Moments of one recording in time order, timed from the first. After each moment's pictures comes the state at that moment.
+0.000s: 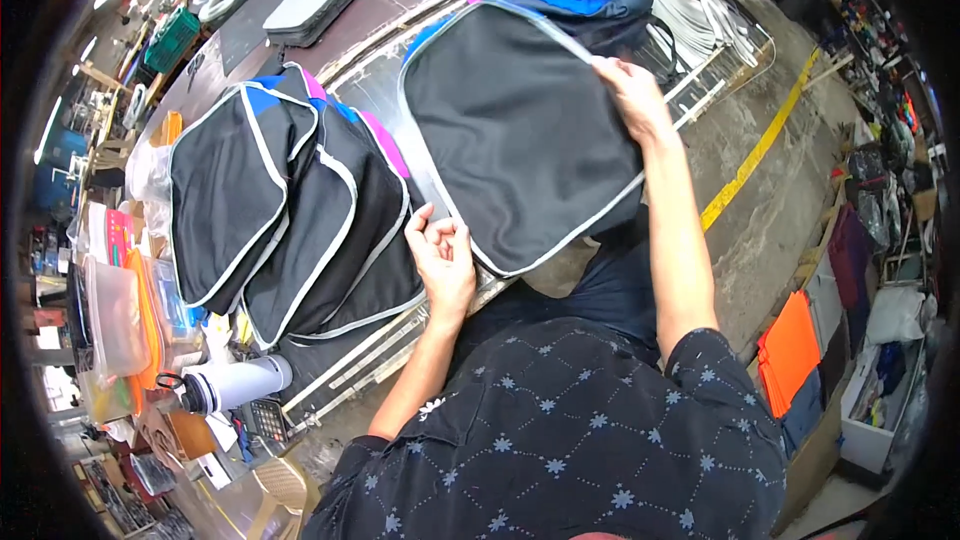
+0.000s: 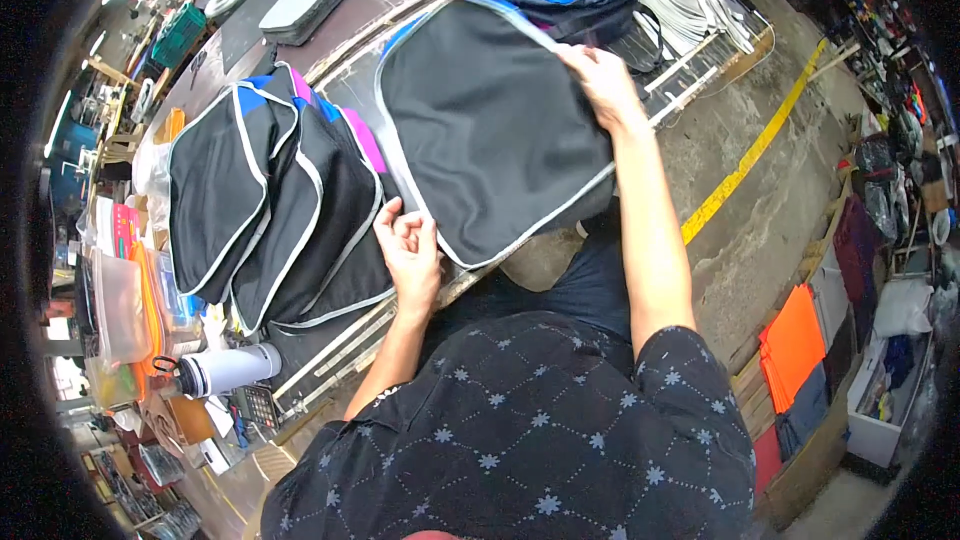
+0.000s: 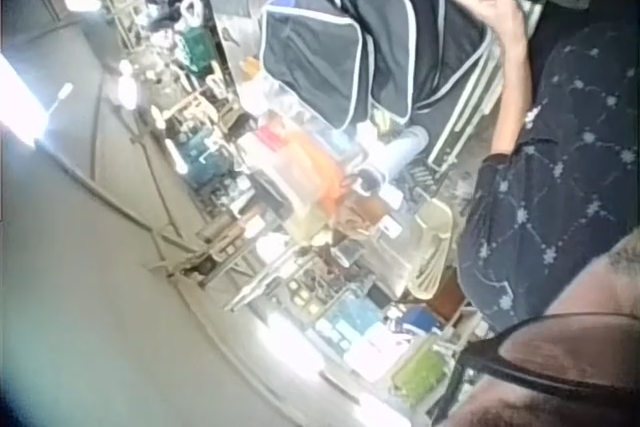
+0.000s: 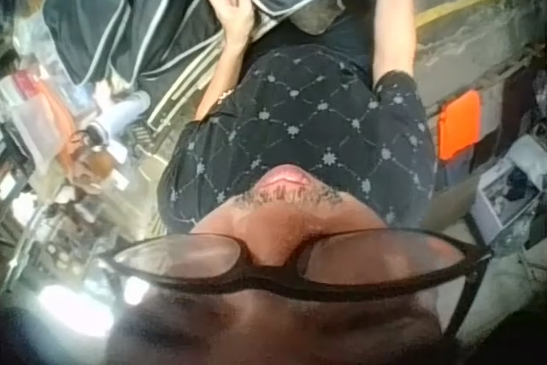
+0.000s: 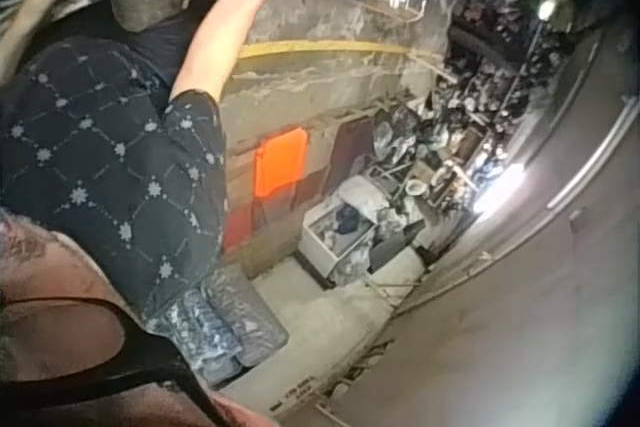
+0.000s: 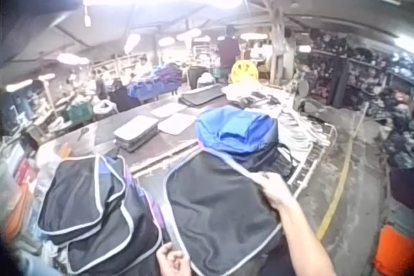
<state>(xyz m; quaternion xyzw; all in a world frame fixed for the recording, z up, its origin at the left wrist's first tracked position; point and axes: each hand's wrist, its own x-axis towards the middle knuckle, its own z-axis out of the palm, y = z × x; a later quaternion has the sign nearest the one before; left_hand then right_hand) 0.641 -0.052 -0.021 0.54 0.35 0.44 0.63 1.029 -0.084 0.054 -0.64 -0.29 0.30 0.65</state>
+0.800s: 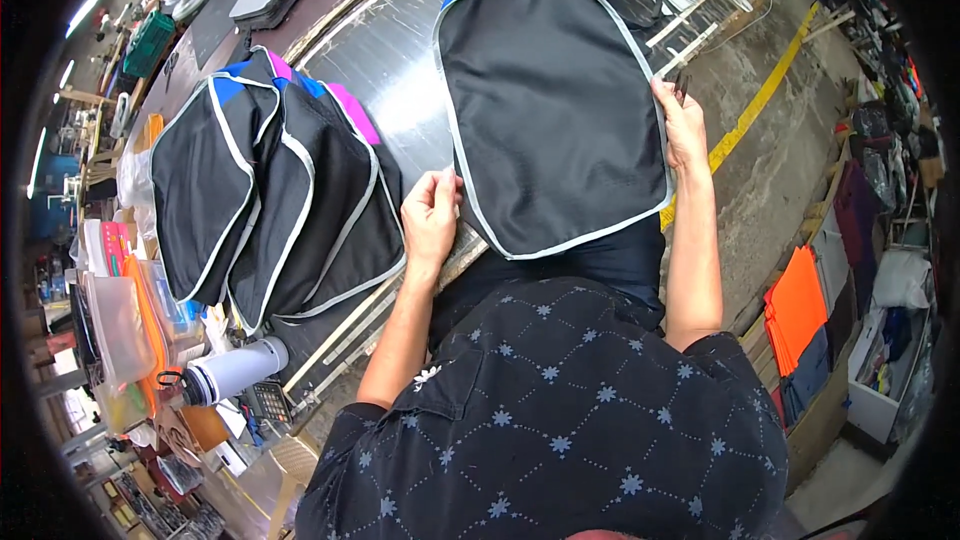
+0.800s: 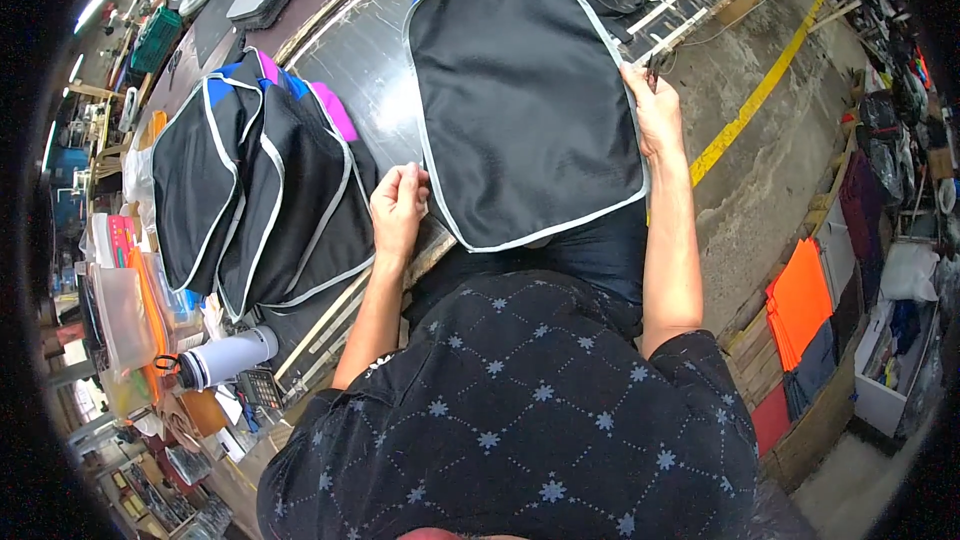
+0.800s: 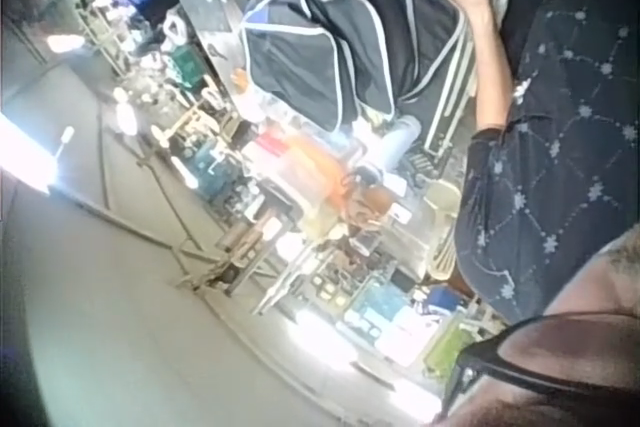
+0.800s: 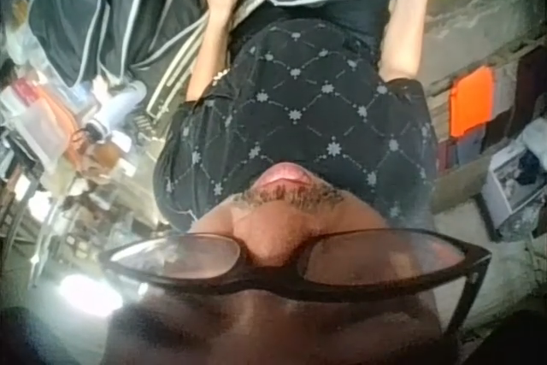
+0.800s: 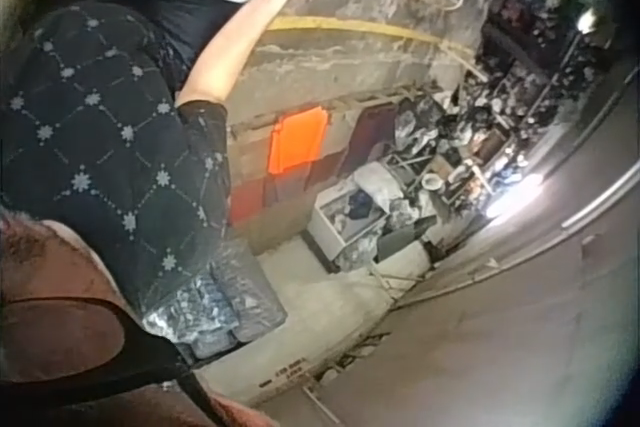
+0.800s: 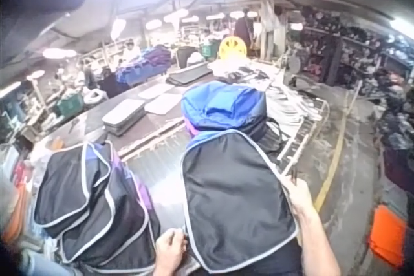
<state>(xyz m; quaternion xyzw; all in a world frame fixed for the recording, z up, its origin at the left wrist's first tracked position) 0.647 -0.024 -0.033 0.68 0.36 0.28 0.57 1.023 -0.226 -0.005 -0.65 -0.11 0.24 0.72</state>
